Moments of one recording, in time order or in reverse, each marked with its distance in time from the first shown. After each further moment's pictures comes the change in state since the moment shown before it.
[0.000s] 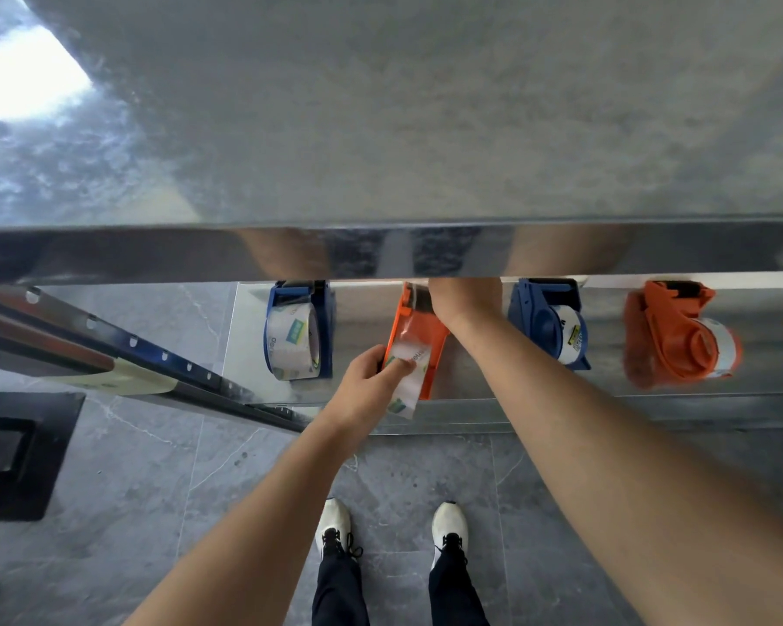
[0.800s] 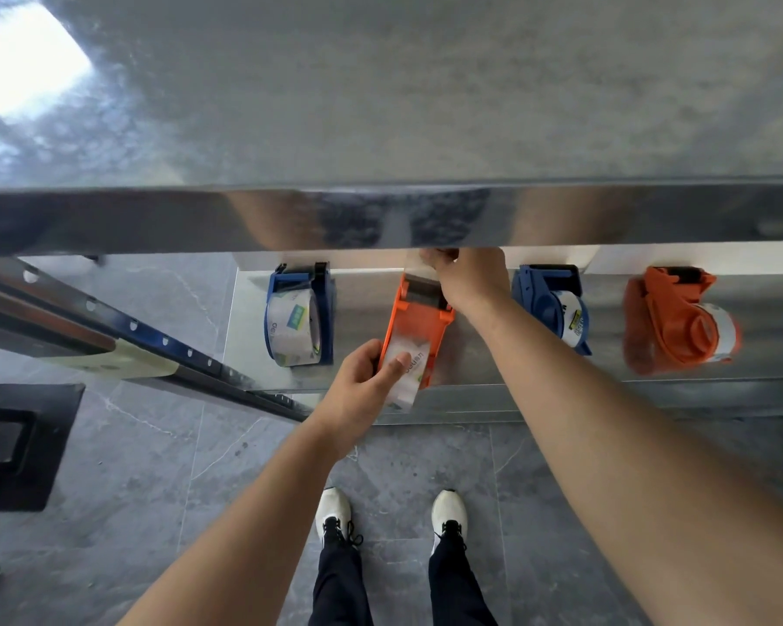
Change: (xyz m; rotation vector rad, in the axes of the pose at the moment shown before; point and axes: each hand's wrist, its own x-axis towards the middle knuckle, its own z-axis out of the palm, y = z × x) left_hand -0.015 -0.016 -0.008 -0.064 -0.044 0.101; right_hand 0.003 0.003 -0.011 0.017 -0.039 -0.082
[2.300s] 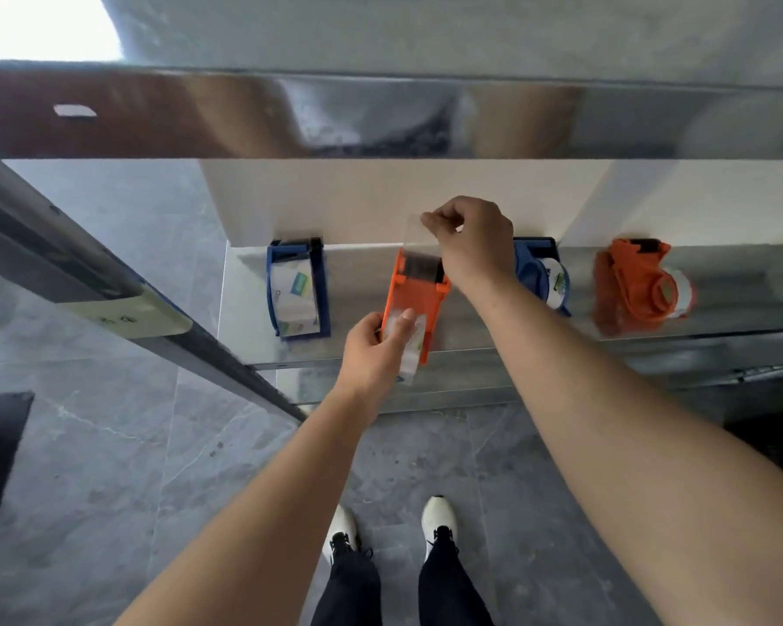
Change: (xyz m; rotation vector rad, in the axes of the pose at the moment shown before) left_hand -0.007 -0.007 0.012 -0.060 0.160 -0.016; right_hand -0.041 -0.013 -0.006 -0.044 0.223 -0.242
